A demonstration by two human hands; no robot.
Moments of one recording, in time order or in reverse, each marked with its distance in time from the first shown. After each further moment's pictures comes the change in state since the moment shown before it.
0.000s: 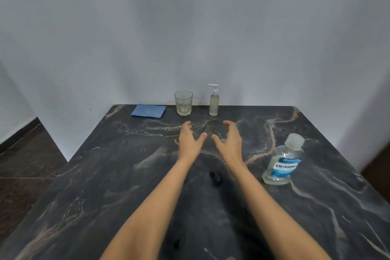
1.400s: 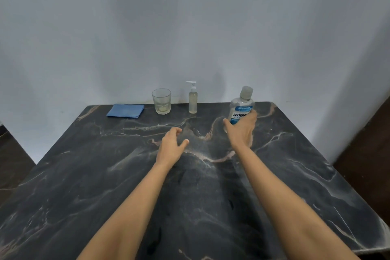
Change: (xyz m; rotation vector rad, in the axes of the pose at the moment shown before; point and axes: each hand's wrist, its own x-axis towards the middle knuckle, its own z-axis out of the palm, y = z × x) left_hand -0.002 -0.015 0.013 0.283 -0.120 0.171; right_hand 0.066 0.056 -0.063 -0.129 0.414 0.226
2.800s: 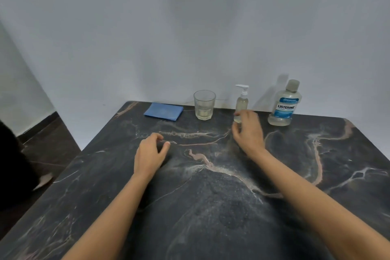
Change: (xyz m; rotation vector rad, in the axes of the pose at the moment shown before) left_hand 0.027 -0.122 -0.099 0.207 0.301 -0.211; right_hand 0.008 -0.019 0.136 -0.245 -0.292 -0.791
